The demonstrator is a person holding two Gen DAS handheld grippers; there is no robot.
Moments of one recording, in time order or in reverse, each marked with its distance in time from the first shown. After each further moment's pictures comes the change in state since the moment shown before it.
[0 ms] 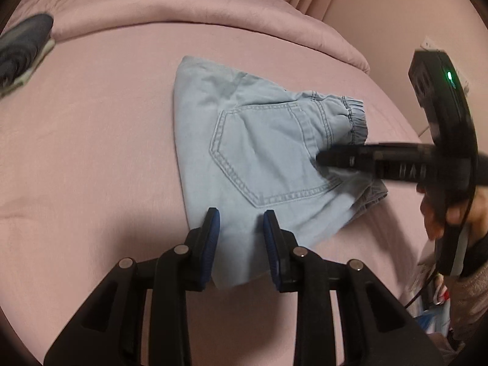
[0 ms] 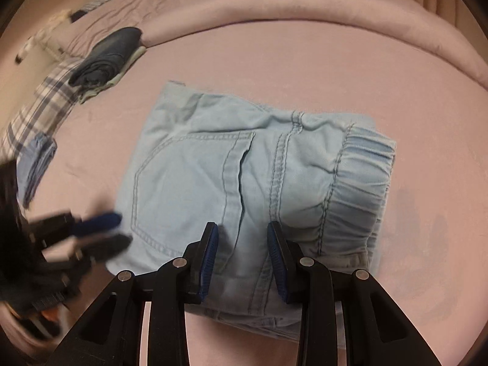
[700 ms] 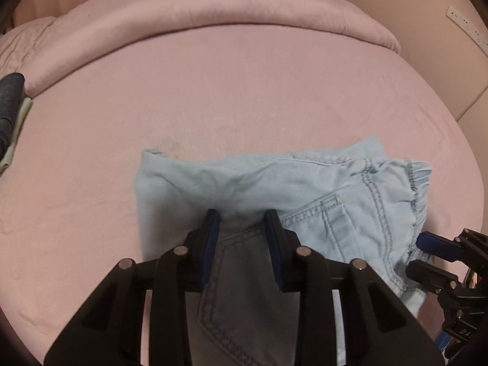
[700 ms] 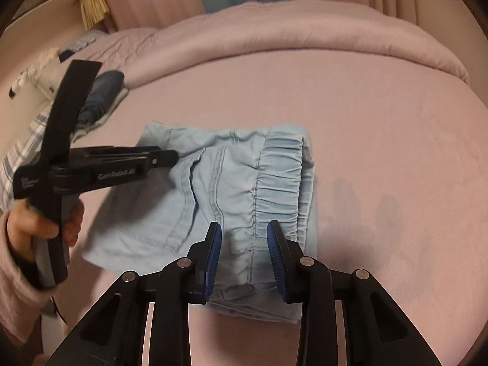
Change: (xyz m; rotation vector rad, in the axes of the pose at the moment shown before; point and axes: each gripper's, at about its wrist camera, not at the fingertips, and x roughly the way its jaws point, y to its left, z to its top) left arm 0.092 -0.028 0.109 0.131 0.084 0.197; right arm -0.037 -0.047 -0.049 0.062 -0.183 -0.056
